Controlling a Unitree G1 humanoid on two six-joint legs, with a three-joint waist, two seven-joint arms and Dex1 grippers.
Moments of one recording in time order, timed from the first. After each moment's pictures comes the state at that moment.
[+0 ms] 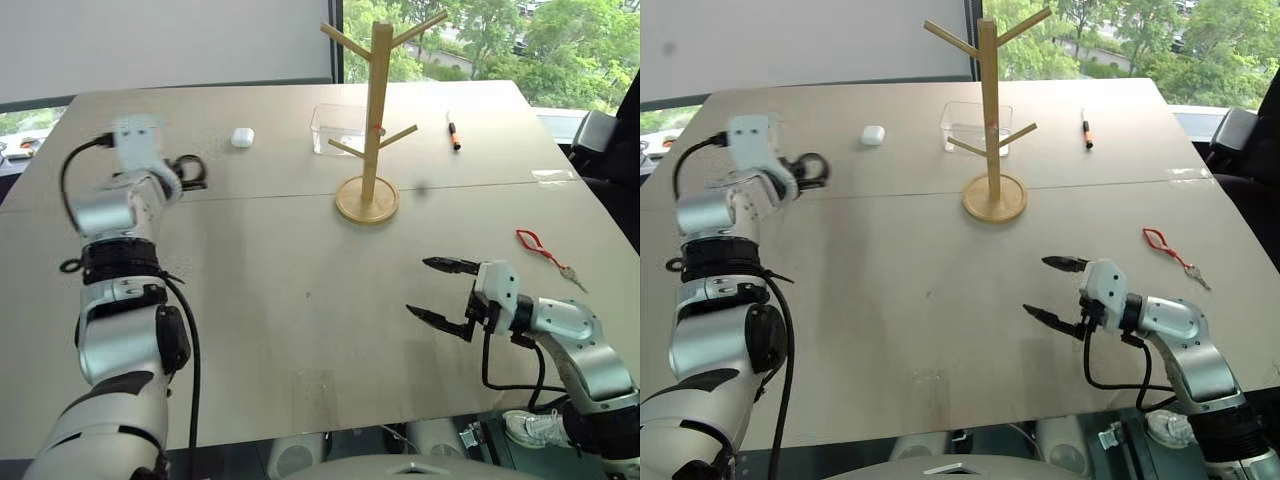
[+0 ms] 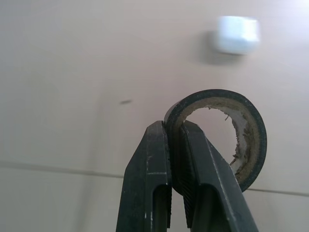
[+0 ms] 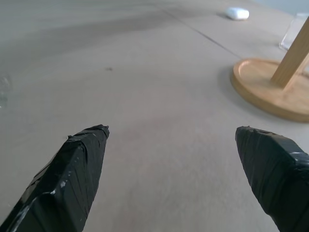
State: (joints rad) left arm -0.92 0.62 0.38 0.69 -0.14 0.68 -0.05; right arm -0.05 -0.59 0.07 -0.23 0.36 0.02 0.97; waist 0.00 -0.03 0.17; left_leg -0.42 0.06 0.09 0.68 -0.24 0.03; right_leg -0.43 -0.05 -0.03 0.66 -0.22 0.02
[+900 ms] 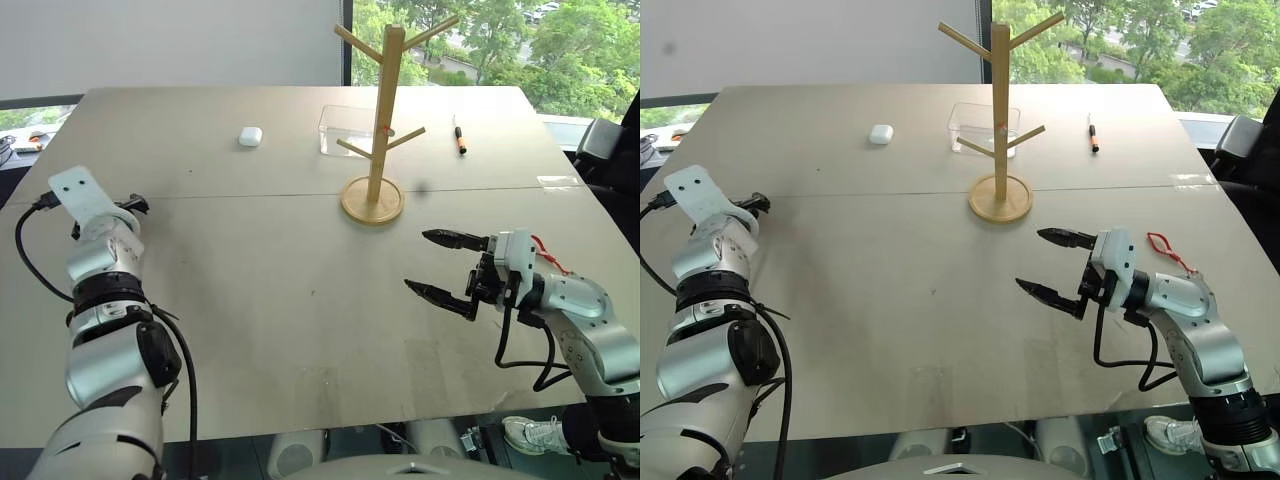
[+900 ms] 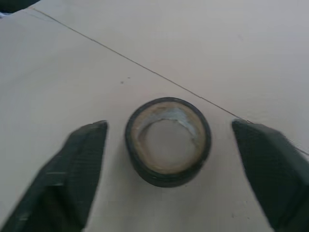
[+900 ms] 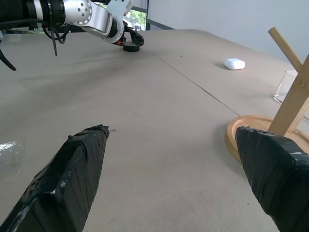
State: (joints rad) left arm -0.81 0.64 0.50 0.86 -0.19 0.38 0.15; right arm -0.14 -0.58 0.02 -0.30 0.50 0.15 0.97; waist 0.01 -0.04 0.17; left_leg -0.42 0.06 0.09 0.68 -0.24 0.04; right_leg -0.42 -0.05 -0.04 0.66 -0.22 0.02
